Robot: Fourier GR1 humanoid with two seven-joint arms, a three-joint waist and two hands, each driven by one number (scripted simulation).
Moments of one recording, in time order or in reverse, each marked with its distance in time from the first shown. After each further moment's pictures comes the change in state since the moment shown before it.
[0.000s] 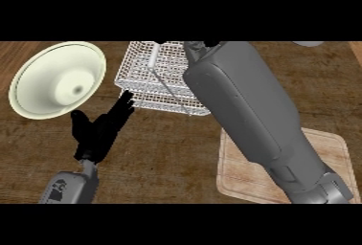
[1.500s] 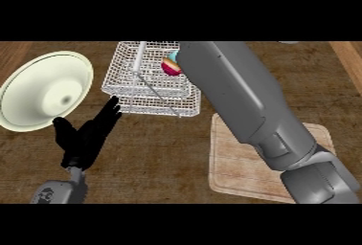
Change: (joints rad) left arm 0.066 0.021 0.058 -0.016 0.010 -0.008 -0.022; right arm -0.151 -0.008 -0.006 0.420 -0.275 -0.769 -0.193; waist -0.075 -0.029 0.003
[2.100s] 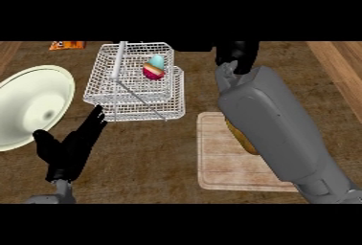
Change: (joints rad) left arm 0.097 0.016 0.052 -0.041 0.006 0.026 -0.017; right arm 0.361 -0.115 0.139 -0.597 -0.067 0.262 0.133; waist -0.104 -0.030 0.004
